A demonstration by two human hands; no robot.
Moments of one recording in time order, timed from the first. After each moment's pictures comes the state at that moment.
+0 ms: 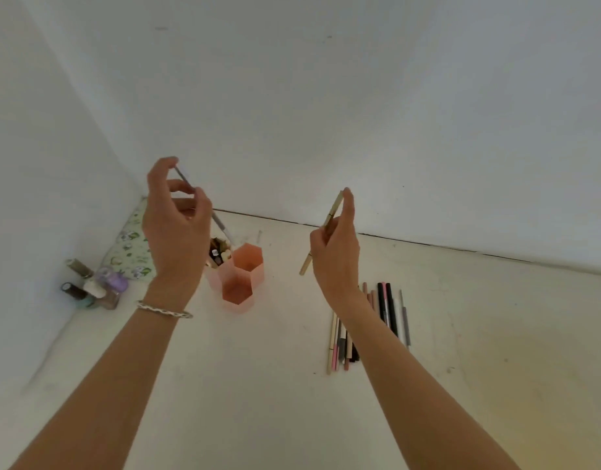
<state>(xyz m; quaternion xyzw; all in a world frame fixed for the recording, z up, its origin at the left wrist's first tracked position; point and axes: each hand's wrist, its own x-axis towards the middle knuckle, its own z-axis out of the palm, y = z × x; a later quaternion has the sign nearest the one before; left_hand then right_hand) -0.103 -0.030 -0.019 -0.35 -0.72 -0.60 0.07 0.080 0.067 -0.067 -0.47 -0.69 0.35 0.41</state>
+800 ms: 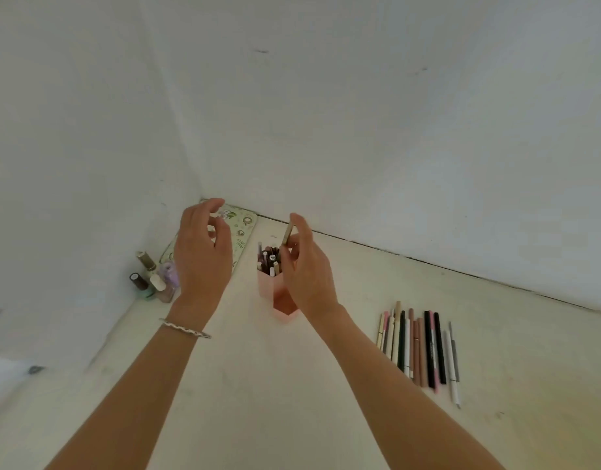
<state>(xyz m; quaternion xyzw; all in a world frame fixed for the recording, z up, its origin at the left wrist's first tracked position) -0.148 -0.079 -0.042 -0.33 -0.78 -0.53 0.08 -0.019 0.011 -0.076 -0.32 -0.83 0.31 0.33</state>
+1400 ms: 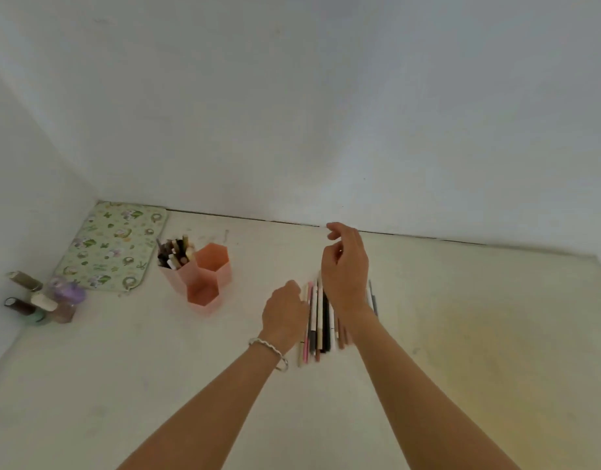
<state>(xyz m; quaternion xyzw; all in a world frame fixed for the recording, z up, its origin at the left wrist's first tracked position) 0.080 -0.001 -0.124 -0.43 -0.82 -0.20 -0.33 0.158 0.067 -0.079 -0.51 -0.71 0.25 0.42</state>
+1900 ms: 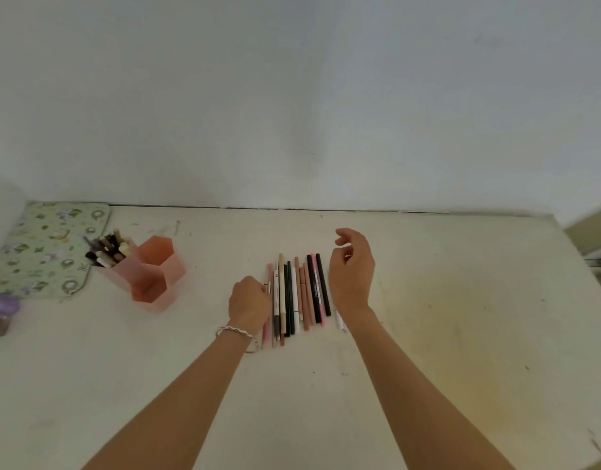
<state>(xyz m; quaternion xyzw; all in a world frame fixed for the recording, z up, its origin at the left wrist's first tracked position) 0.099 0.014 -0.149 -0.37 -0.85 -0.17 -0.34 0.247 0.076 -0.112 -0.60 -0.60 0.29 0.45</state>
